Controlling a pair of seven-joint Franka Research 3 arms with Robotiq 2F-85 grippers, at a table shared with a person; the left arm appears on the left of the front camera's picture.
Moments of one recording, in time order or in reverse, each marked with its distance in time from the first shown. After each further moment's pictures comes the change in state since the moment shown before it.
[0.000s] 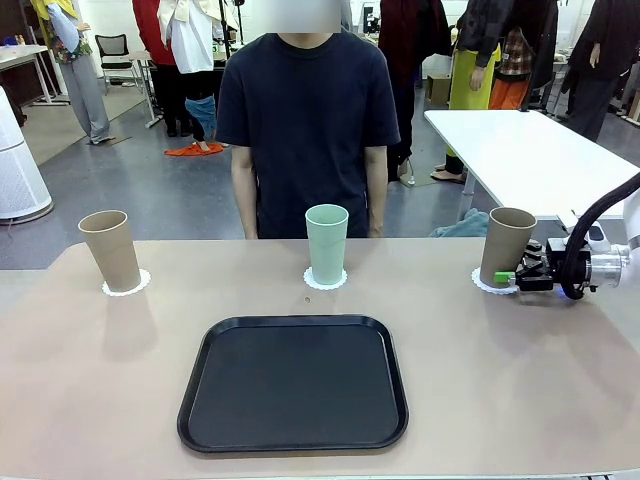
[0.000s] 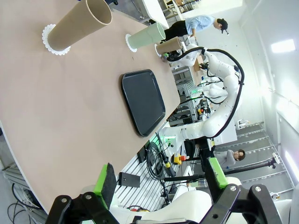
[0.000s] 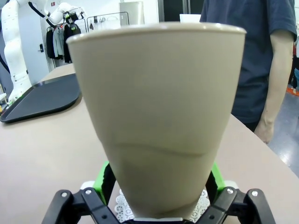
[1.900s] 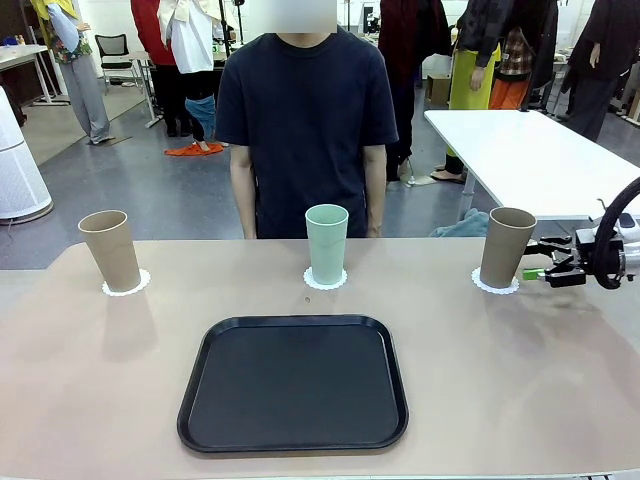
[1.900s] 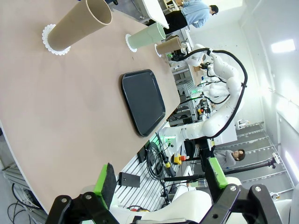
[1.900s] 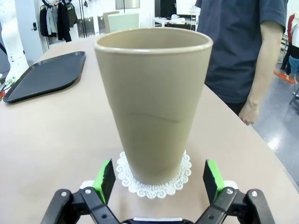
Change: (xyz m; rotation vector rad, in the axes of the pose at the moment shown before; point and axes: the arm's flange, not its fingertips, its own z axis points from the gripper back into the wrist) left arm 0.000 0.000 0.000 0.000 0.000 0.000; right arm 0.026 -0.001 0.058 -0.039 0.138 0.036
